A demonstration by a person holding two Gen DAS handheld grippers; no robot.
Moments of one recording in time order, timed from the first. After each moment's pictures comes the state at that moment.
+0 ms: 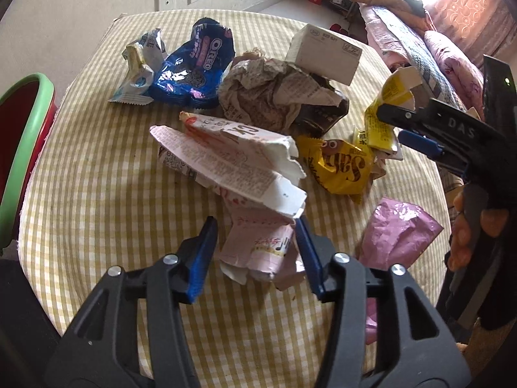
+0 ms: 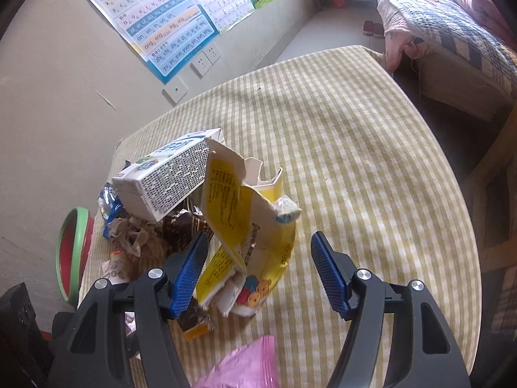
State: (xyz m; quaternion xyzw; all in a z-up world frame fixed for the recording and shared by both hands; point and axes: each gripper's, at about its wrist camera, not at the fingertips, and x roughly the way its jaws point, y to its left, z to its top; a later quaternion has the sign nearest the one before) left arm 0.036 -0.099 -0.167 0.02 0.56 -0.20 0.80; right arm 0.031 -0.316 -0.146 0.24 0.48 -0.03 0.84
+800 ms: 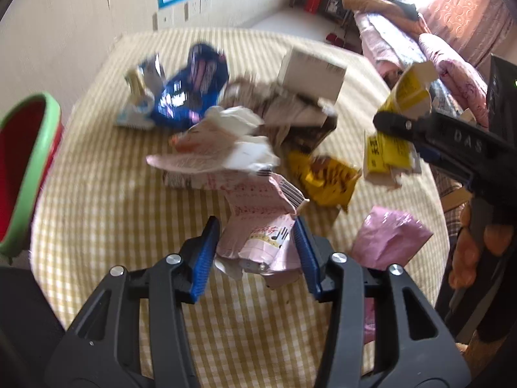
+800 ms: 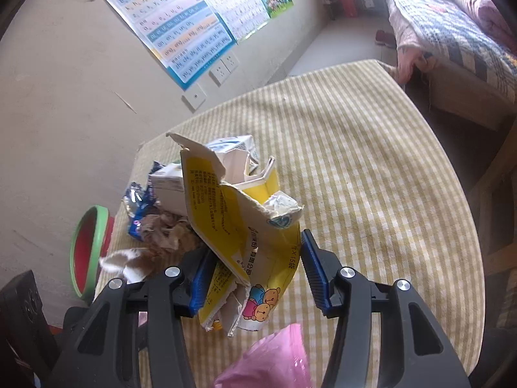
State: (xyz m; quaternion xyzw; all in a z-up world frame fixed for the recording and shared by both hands) left arm 0.031 -0.101 -0.140 0.03 0.52 -0.20 0.83; right arm 0.008 -0.299 -0.115 0.25 0.45 -0.01 0.86
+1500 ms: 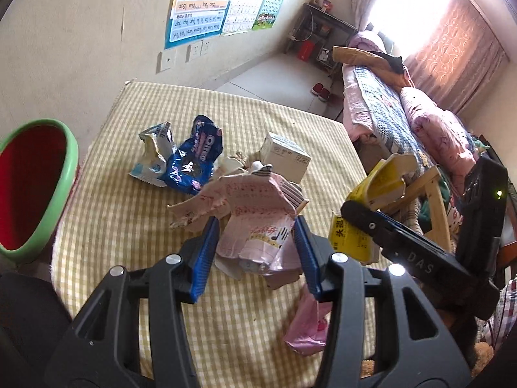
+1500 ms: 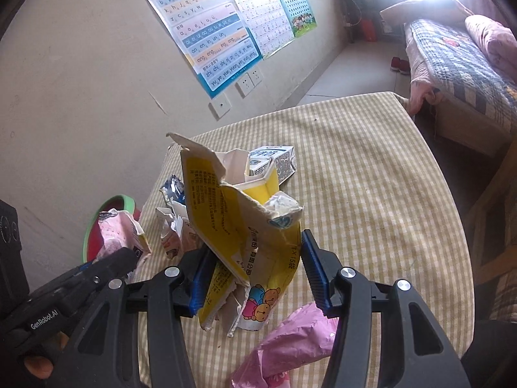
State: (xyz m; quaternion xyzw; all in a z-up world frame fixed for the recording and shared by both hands) left arm 0.028 -0.073 -0.072 -0.05 0.46 -0.22 0.86; right arm -0.017 -0.262 -0.075 0.21 0.42 0.01 0.88
